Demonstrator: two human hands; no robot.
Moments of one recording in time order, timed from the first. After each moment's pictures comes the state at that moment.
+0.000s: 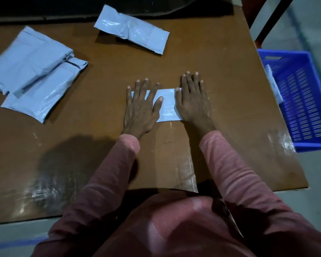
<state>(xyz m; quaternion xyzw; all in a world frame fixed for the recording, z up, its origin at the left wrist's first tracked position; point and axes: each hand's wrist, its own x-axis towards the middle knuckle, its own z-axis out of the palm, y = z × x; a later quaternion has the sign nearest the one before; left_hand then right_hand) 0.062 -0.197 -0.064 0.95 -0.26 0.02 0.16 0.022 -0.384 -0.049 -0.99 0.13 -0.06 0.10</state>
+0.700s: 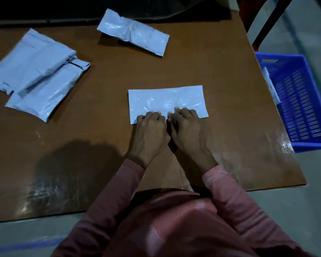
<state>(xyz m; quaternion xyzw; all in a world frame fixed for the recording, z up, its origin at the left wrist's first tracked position) -0.018 -0.196 -0.025 0.95 -0.29 0.04 0.11 -0.060 -0.331 -0.042 -0.97 0.09 -0.16 0.17</state>
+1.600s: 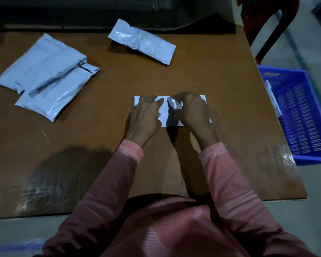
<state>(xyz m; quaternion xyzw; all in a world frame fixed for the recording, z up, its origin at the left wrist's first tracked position) 0.044 -0.189 -0.011 0.96 -0.24 -0.02 0.15 0.016 -0.354 0.003 -0.97 0.15 -0.02 0.17</state>
